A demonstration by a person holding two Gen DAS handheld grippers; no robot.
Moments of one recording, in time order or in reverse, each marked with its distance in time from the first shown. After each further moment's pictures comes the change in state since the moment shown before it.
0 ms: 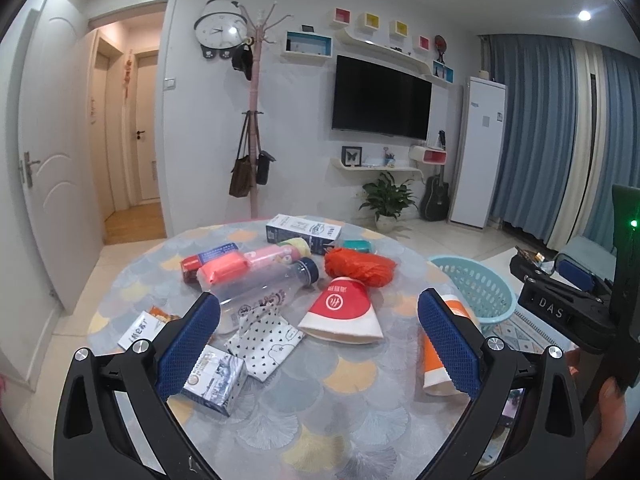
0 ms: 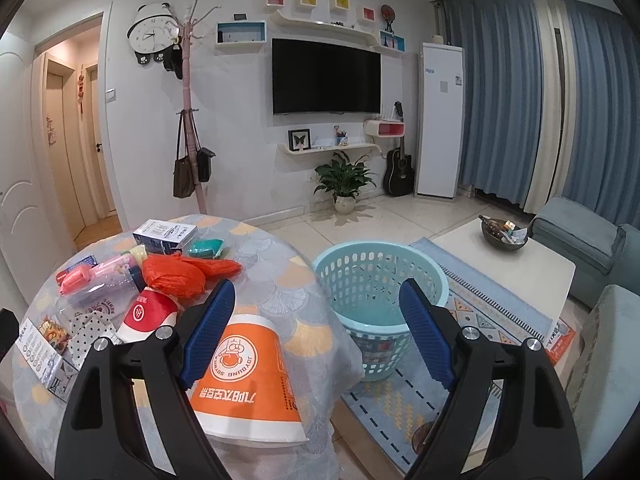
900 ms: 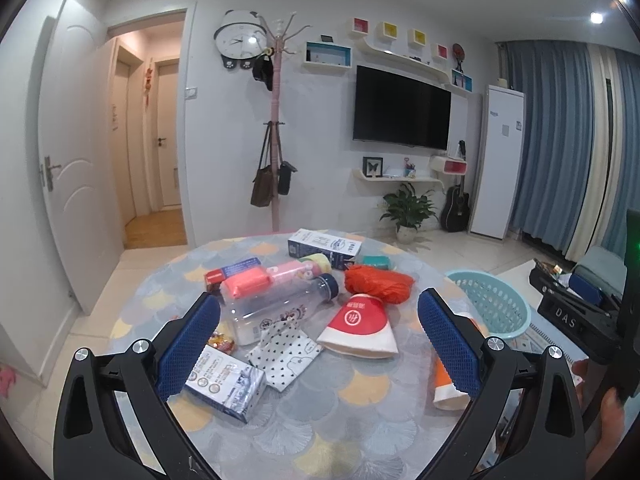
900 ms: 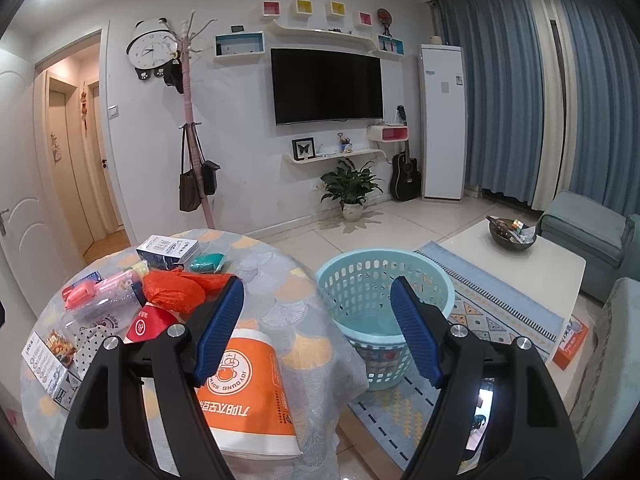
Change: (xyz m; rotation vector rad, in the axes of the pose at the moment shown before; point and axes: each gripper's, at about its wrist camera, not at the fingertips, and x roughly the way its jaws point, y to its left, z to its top) left arm -0.012 0.004 0.015 -0.022 -0.031 0.082; right arm 0.003 -0.015 0.004 0.038 -0.028 0.046
